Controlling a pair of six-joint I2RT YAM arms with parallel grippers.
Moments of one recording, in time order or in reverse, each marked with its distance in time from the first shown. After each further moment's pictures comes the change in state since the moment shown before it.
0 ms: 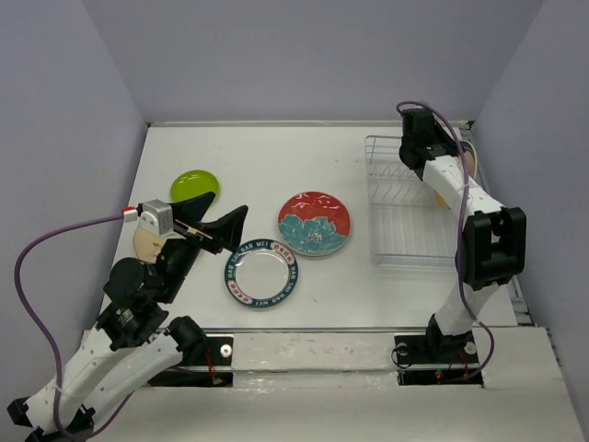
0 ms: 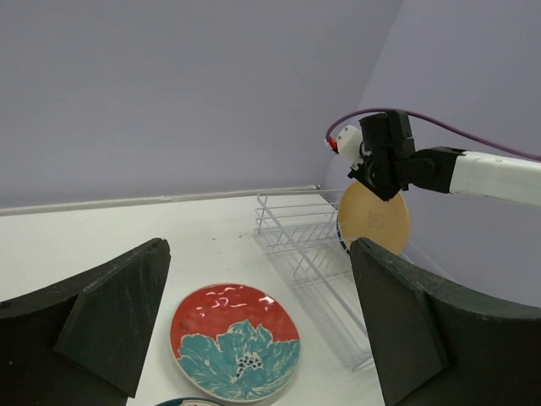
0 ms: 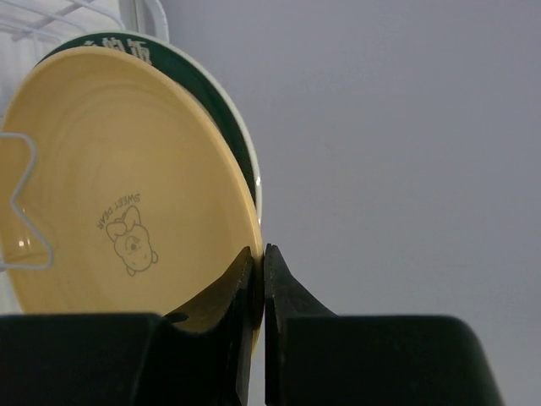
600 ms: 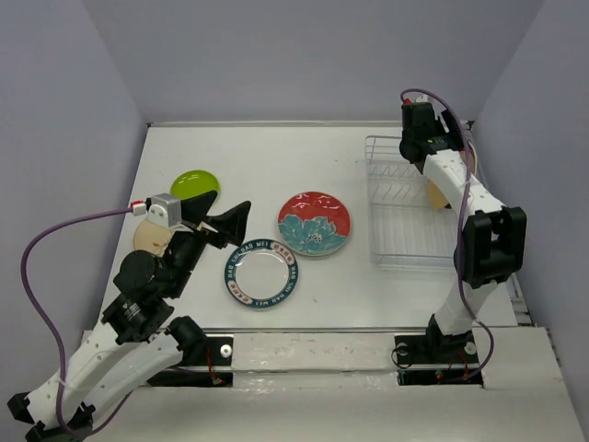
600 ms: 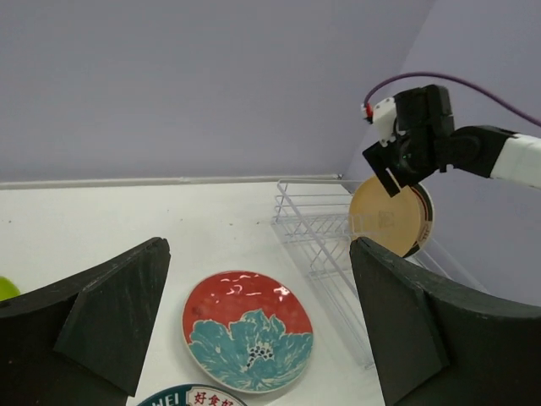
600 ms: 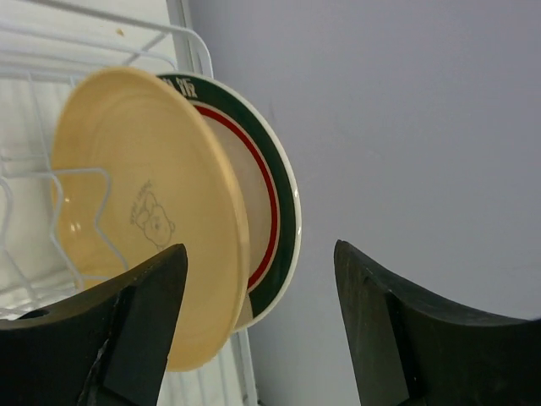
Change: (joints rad) left arm 0.000 0.039 0.000 -0.002 -0.047 -0.009; right arm 0.016 0.018 0.065 -0.100 -0.084 0.229
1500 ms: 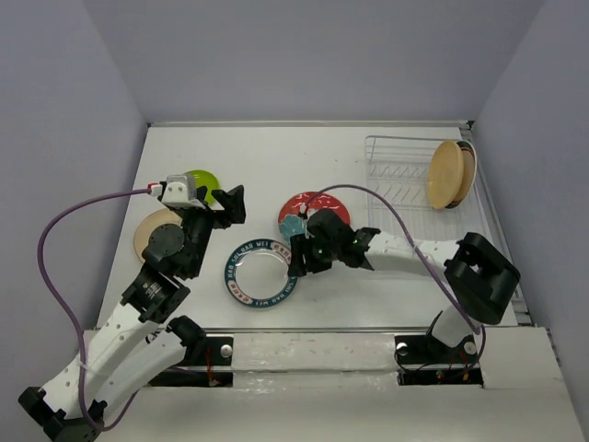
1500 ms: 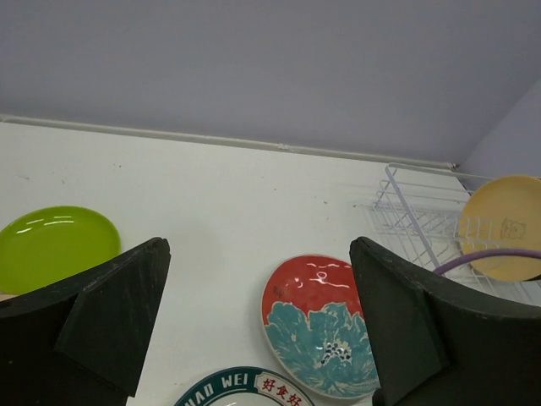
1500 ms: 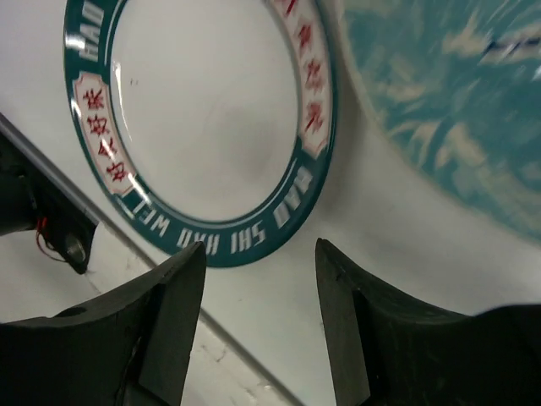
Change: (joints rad) left arm 0.138 0.174 0.000 -0.021 -0.155 -0.011; right arm 0.673 -0.156 -0.572 0.251 -1.194 1.065
